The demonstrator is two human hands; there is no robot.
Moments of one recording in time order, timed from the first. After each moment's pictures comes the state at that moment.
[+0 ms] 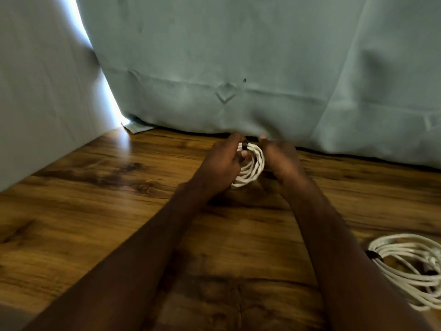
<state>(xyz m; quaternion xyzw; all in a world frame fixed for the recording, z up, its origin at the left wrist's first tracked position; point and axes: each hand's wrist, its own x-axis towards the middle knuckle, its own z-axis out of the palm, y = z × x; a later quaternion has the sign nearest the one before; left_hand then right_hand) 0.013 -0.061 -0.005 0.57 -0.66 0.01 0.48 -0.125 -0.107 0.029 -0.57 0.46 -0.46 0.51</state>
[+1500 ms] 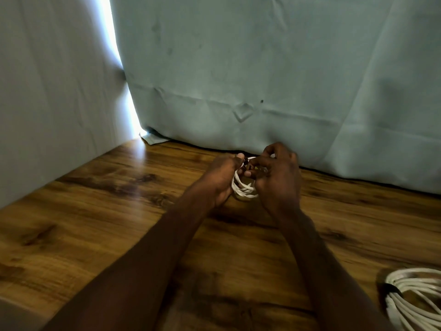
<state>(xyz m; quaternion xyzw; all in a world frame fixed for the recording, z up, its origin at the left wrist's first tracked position) 0.025 -0.069 0.004 0.46 -0.33 -0.46 0.68 -0.103 -0.107 0.001 -0.80 0.37 -0.47 0.01</state>
